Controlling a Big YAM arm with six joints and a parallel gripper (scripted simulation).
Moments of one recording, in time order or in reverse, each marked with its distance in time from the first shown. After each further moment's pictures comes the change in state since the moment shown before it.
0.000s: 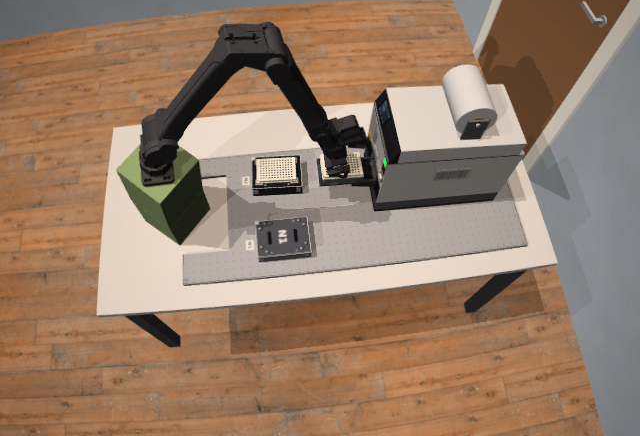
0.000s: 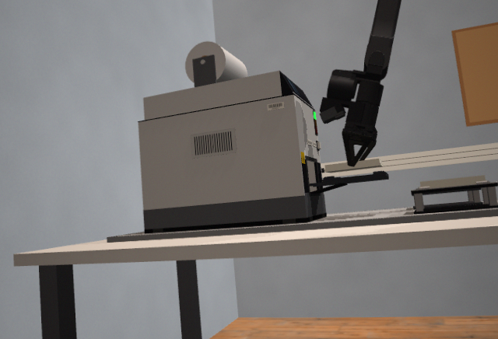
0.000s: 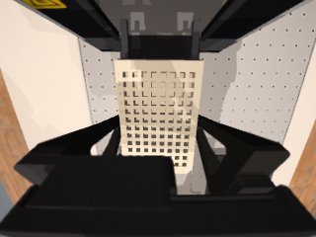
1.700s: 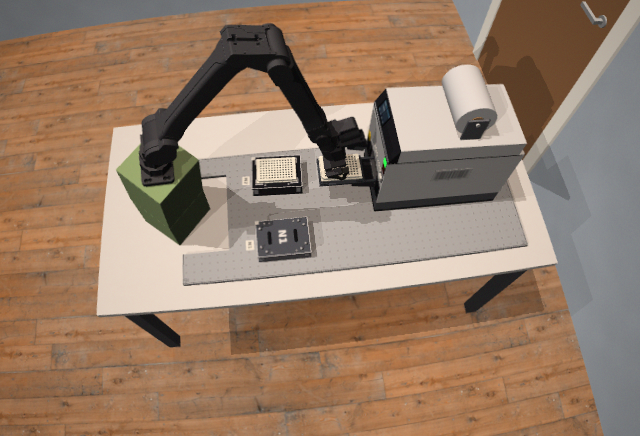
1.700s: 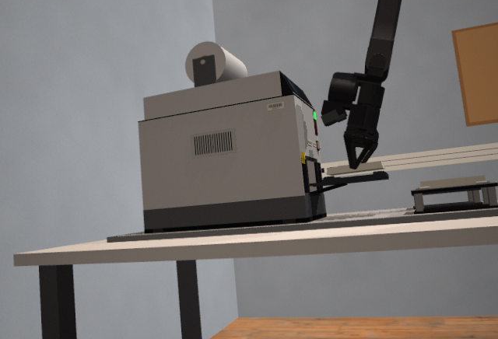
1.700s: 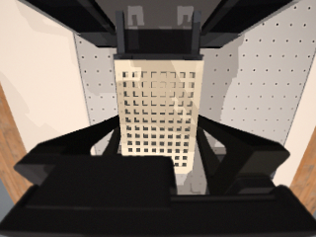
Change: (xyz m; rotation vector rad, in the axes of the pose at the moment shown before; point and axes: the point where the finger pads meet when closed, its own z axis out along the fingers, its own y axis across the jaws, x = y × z) arm 0.005 -0.002 0.005 0.001 0.010 0.002
